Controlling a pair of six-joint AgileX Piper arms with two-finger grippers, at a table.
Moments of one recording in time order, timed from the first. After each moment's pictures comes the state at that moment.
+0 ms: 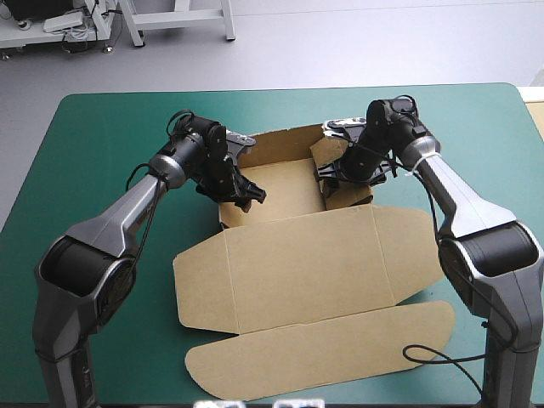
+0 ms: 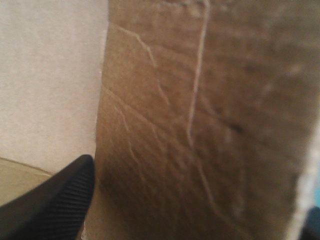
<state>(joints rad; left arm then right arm) -0.45 2.00 -1.78 -0.07 1.22 0.03 0.30 2.05 -1.88 0.23 1.24 -0.05</state>
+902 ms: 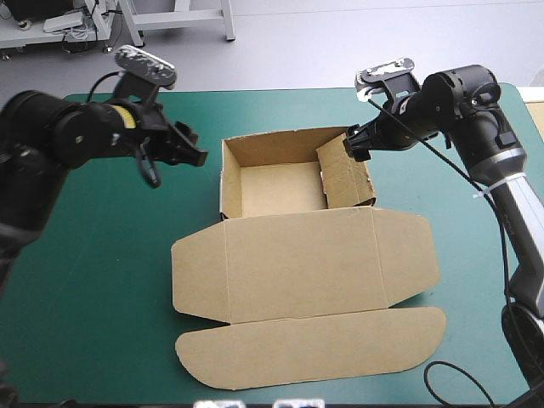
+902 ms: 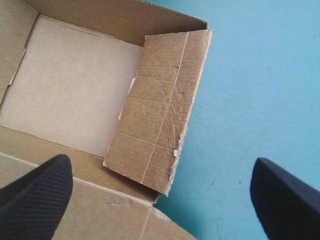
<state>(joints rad) -0.46 1.43 -1.85 0.03 1.25 0.11 0.31 1.66 -1.89 0.07 1.25 -0.08</state>
